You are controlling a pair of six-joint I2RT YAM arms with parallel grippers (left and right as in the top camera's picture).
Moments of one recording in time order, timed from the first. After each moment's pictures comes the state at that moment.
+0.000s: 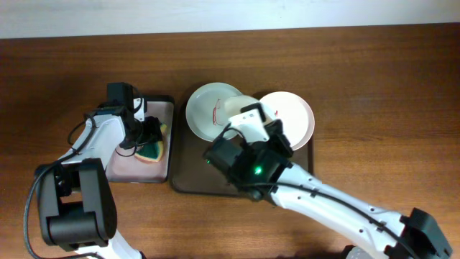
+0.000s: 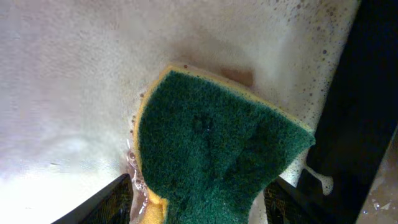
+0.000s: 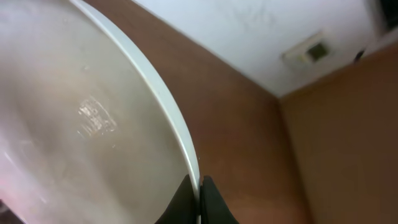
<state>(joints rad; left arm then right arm) 0.06 1.86 1.17 -0.63 0.12 -0.12 0.89 1.56 1.21 -0.87 1.11 0.41</state>
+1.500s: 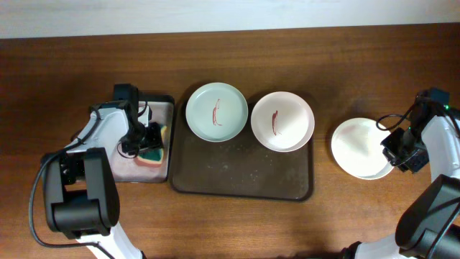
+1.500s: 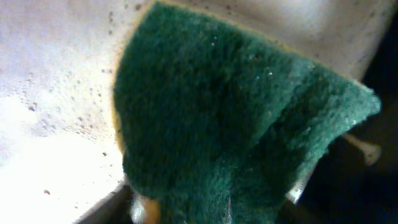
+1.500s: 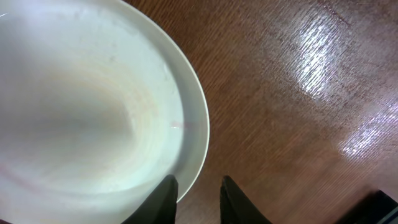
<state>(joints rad) 0.05 1.94 1.24 -0.81 0.12 -0.11 -0.47 1.70 1.22 -1.07 0.13 0.50</state>
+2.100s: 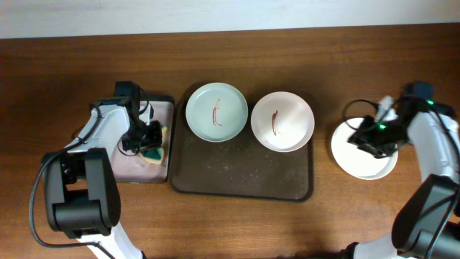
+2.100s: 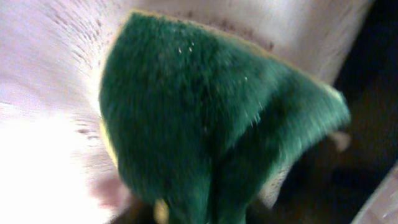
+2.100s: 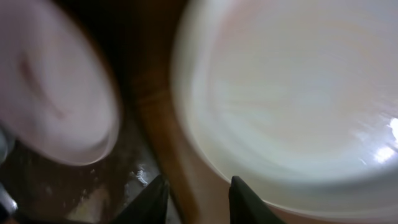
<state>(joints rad) 0.03 1.94 1.28 -0.86 0.12 -0.11 -0.35 1.70 1.22 -1.00 -0.36 0.10</state>
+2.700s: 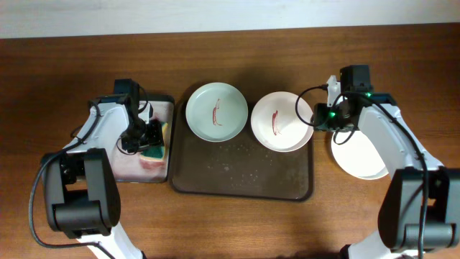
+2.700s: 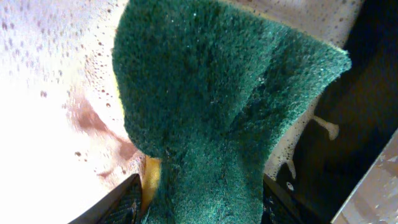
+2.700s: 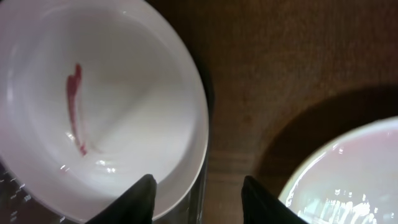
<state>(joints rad) 0.03 1.94 1.30 -0.90 0.12 -0.12 -0.02 1.75 1.22 -0.70 -0.17 0.06</state>
